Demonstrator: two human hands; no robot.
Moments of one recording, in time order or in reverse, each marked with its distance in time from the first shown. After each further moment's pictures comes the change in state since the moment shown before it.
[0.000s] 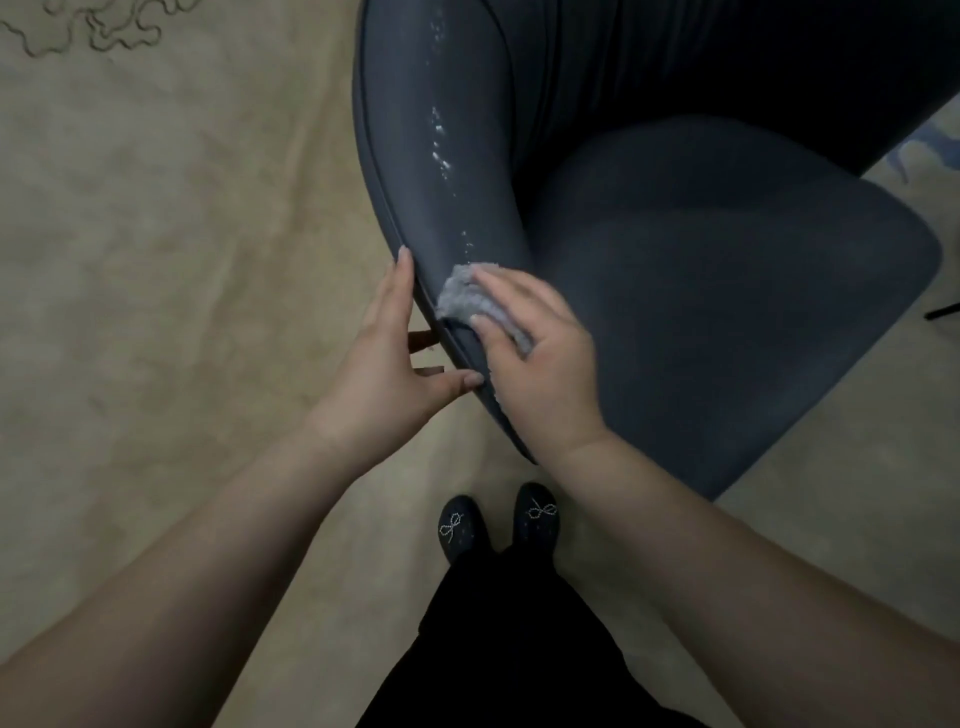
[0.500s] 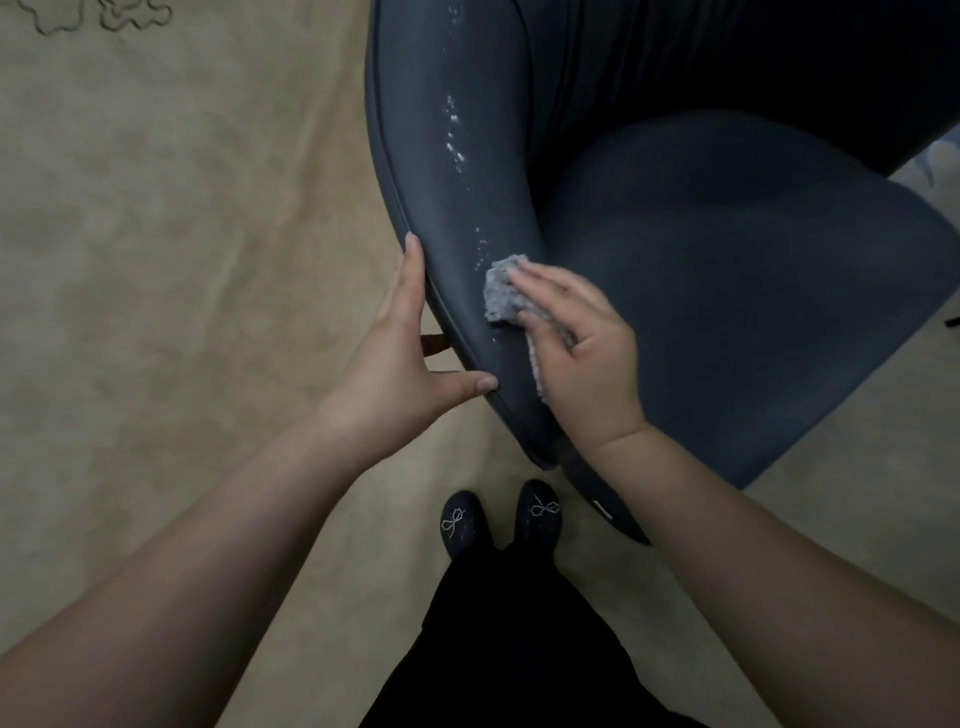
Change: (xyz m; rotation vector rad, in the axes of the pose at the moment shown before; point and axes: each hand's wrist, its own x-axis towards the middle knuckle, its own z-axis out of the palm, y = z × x) left_hand 0.006 0.001 -0.001 0.026 -0.050 -0.012; right_hand 0.012 0.013 -0.019 -0.037 -0.076 -0.066
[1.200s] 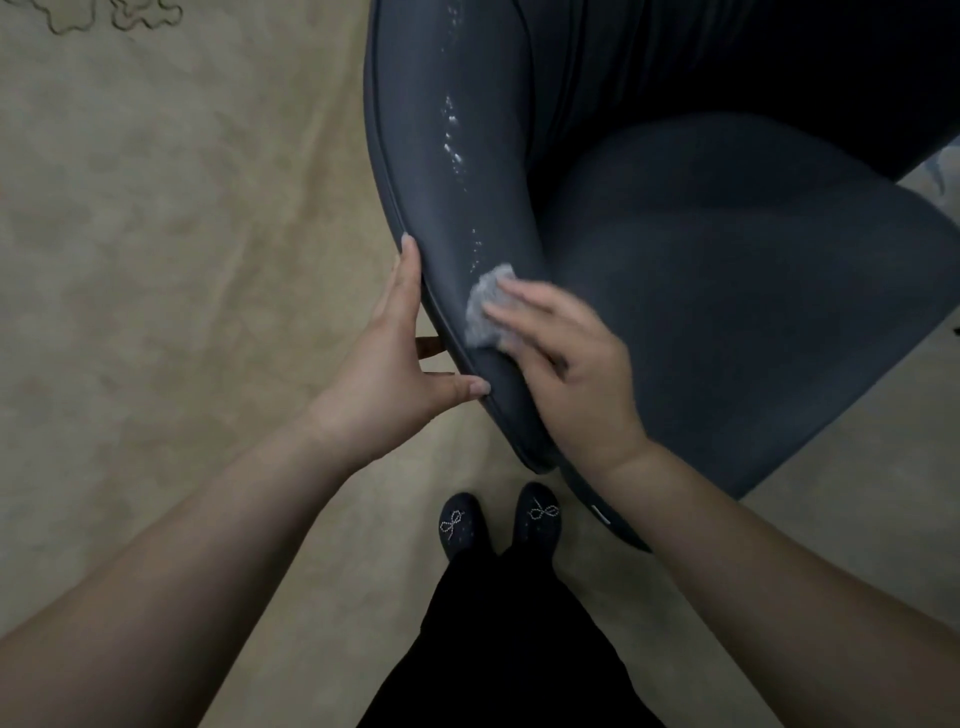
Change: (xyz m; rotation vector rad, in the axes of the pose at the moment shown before) left_hand -0.003 0.009 0.000 -0.069 -0.019 -0.035; right_hand -0.010 0.008 -0.002 -0.023 -0.079 -0.127
